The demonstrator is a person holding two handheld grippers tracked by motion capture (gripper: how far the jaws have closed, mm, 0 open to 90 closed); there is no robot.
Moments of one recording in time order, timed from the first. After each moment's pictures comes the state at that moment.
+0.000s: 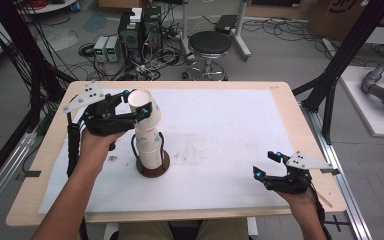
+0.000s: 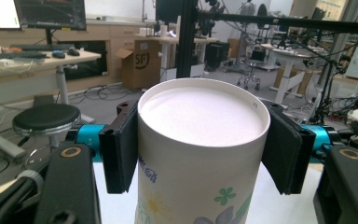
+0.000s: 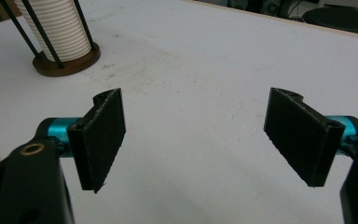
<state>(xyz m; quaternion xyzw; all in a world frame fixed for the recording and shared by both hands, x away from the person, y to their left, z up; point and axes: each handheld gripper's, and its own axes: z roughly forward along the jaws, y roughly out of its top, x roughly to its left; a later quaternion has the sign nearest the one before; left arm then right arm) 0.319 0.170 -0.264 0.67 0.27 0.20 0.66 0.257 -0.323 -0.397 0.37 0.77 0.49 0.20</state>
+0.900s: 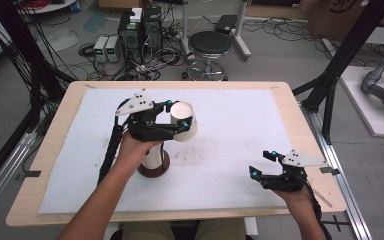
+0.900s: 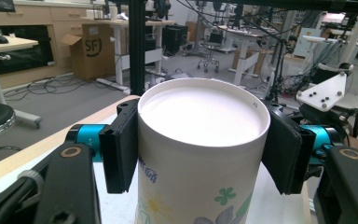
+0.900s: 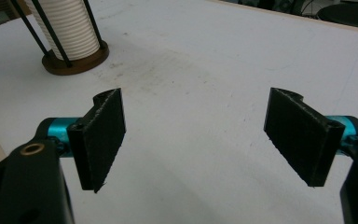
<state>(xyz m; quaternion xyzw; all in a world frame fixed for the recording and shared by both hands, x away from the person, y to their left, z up) 0.328 0.091 -0.289 0.72 0.21 0.13 0.65 0.265 -0.316 -0.400 0.35 0.77 0.49 0.18</state>
